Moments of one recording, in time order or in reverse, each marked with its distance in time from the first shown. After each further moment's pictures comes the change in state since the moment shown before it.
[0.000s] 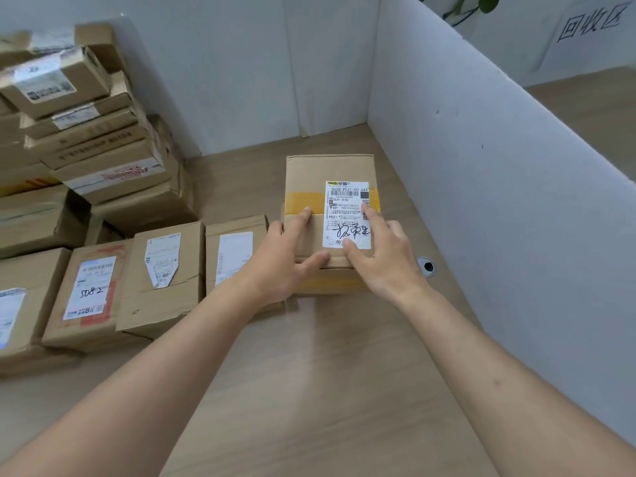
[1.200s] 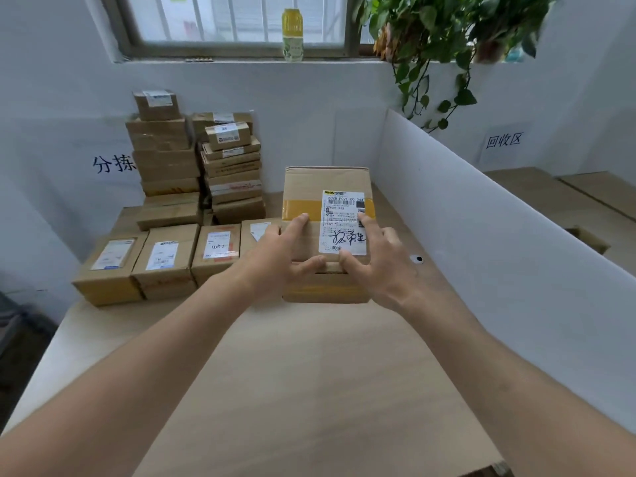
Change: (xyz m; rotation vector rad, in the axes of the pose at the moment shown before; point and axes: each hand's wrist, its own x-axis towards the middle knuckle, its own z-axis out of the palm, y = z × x) left_hand -0.400 -0.025 -0.119 0.152 0.209 0.137; right_hand -0.384 -0.178 0.007 -0.175 0.151 -0.296
